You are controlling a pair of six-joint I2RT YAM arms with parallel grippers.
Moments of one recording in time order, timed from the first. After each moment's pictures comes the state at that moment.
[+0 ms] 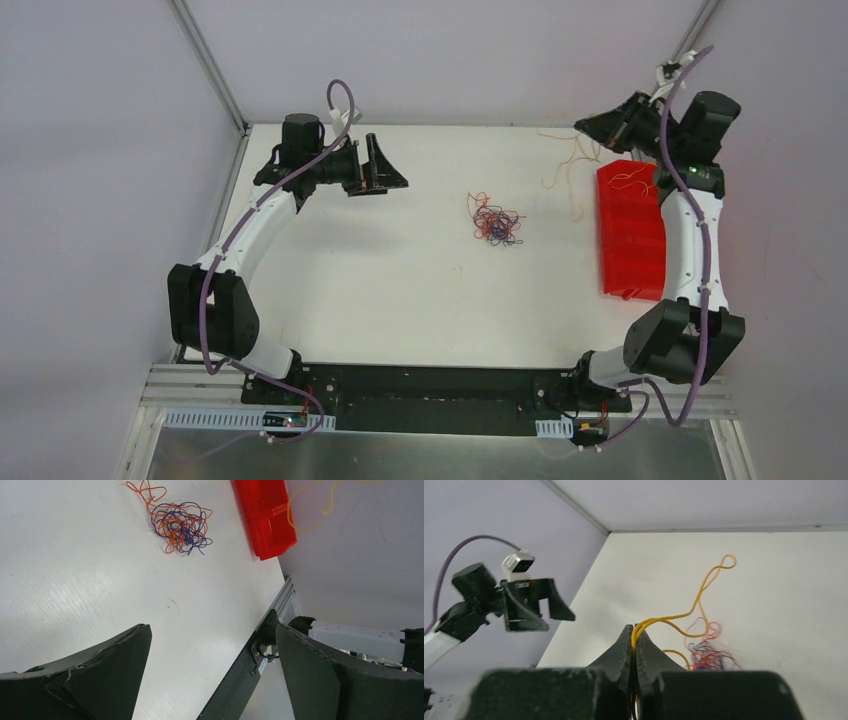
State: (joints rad) left arm -0.20 1.50 1.28 -0.28 0.83 -0.54; right arm -0.16 1.40 1.43 -0.19 -0.94 0.52
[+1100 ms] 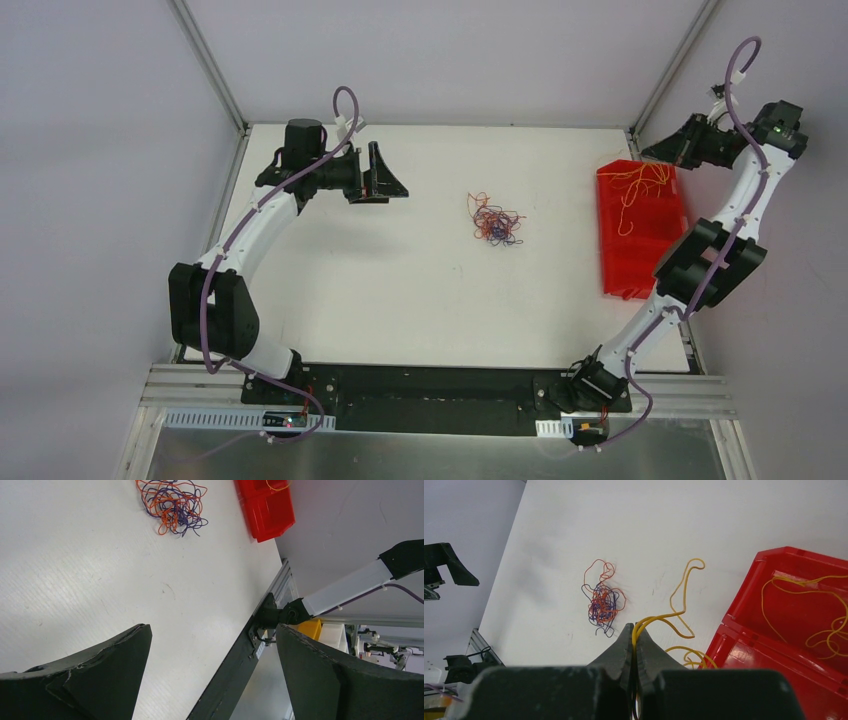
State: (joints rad) left arm -0.20 1.50 1.26 -0.34 0.88 -0.49; right arm -0.60 2.02 2.13 -1.18 -1.10 -0.37
